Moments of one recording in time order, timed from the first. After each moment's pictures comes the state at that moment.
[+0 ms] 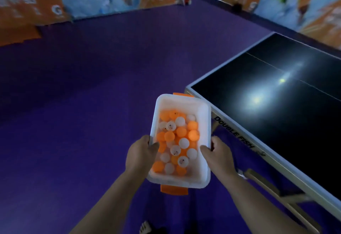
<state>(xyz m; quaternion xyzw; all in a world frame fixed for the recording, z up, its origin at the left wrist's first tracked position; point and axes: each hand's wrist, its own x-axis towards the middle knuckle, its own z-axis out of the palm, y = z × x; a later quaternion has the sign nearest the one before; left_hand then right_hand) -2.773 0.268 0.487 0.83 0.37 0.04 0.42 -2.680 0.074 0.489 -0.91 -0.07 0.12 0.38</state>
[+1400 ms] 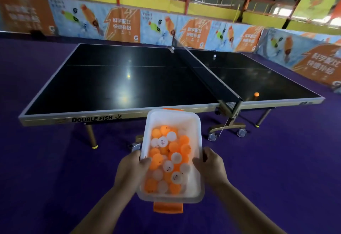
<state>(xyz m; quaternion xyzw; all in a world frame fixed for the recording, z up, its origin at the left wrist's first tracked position) -2.984 0.000 0.546 0.89 -0.15 -0.08 0.42 -3.099 -0.190 0.549 -0.84 0.36 -0.14 0.38</state>
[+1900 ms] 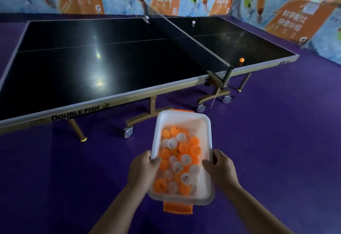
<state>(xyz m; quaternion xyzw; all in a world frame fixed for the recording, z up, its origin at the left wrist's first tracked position) -2.945 0.012 0.492 0.88 -0.21 -0.18 0.39 -3.107 -0.137 0.501 -0.77 0.49 -0.13 0.37</state>
